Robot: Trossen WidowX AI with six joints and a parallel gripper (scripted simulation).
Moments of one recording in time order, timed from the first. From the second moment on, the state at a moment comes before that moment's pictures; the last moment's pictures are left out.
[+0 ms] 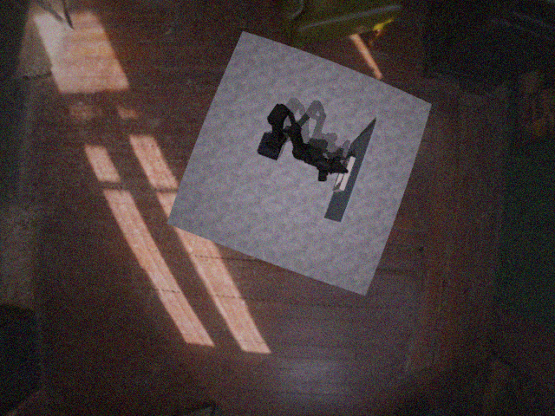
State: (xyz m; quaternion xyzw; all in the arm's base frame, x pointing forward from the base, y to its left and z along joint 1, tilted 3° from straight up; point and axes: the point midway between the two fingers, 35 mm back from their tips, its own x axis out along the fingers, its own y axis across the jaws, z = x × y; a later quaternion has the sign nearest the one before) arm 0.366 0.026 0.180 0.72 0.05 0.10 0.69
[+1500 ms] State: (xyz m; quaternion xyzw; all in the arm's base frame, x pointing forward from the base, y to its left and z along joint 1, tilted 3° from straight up) arm 0.201 -0.014 0.205 0.61 0.07 0.10 0.78
